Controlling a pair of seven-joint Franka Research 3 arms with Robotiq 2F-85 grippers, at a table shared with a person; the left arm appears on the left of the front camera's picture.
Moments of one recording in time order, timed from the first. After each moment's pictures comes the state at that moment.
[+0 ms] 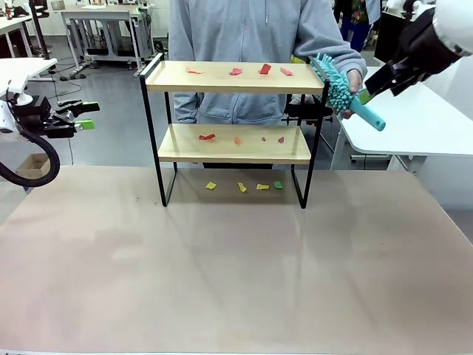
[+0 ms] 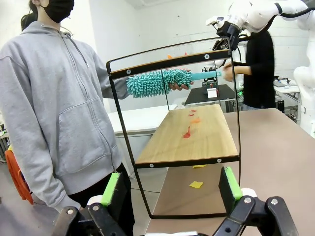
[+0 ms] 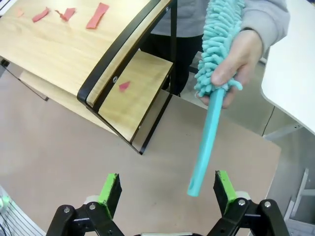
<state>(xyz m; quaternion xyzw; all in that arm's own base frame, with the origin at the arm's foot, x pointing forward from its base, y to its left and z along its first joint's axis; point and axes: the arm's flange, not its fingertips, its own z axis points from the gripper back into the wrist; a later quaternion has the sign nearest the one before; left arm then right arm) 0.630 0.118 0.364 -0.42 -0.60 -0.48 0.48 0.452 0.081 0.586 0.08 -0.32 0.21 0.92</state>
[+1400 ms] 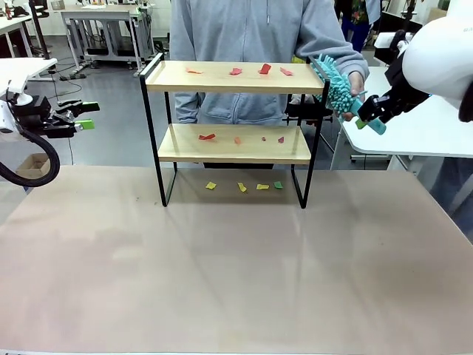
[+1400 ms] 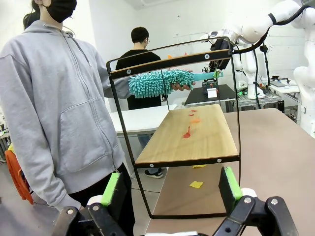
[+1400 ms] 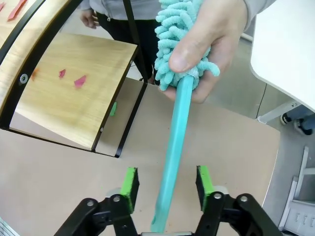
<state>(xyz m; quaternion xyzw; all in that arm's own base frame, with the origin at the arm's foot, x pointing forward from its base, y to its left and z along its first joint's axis) 0.630 0.118 0.364 -0.42 -0.60 -0.48 0.48 0.489 0.065 0.526 0.05 -0.29 0.15 0.94</state>
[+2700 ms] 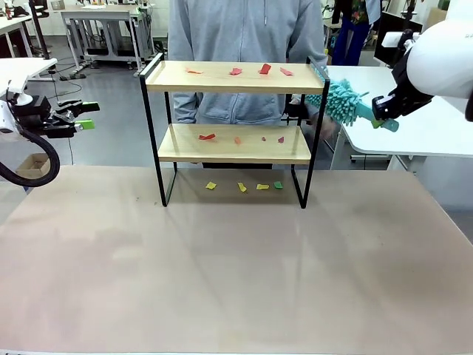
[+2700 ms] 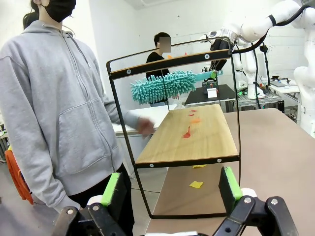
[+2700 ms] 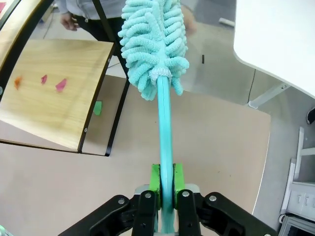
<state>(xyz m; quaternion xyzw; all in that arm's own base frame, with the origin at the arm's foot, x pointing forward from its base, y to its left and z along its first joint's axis) 0.630 0.118 0.364 -0.42 -0.60 -0.48 0.48 0.491 0.057 0.529 0.03 -0.28 0.11 0.95</state>
